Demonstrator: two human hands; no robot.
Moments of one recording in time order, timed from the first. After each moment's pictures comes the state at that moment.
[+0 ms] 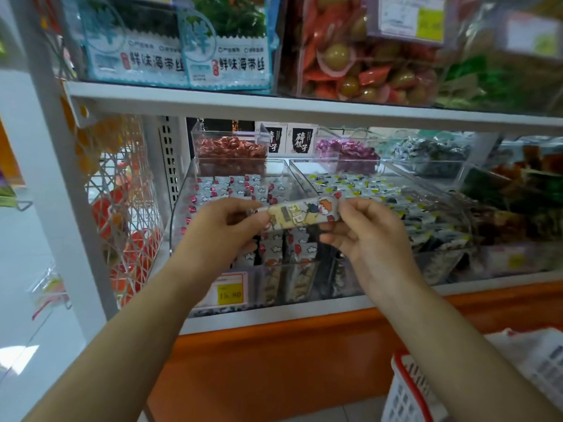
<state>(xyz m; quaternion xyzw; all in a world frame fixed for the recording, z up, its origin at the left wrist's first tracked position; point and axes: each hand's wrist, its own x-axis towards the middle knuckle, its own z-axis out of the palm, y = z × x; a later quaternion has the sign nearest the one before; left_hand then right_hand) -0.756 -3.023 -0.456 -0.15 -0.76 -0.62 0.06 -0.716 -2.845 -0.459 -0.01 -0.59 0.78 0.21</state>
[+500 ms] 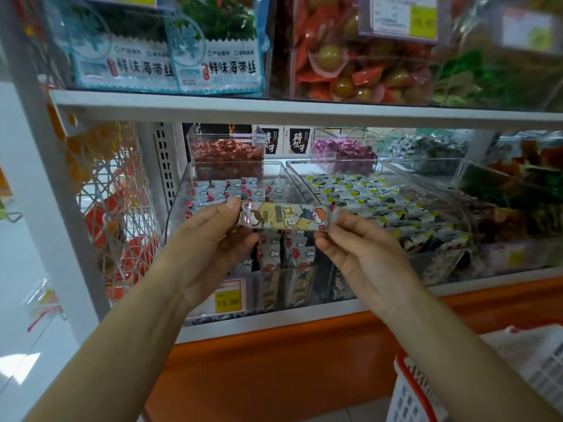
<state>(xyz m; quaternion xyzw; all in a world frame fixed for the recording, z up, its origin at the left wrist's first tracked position) -0.758 -3.027 -0.455 -0.07 -0.50 -0.86 -0.09 -0.719 -2.840 -0.469 -0.02 -0.49 0.87 0.12</state>
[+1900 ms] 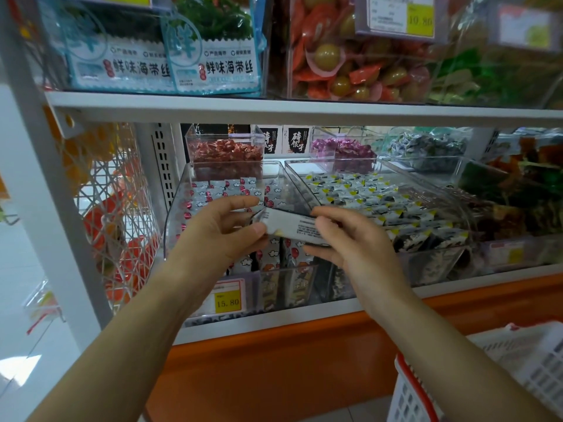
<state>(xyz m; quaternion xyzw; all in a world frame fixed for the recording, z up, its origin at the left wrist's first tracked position) -0.754 -3.025 -0.454 -0.17 -0.66 -0.73 -0.05 -0.718 -2.843 -0.476 0.05 -0.69 0.70 0.19</state>
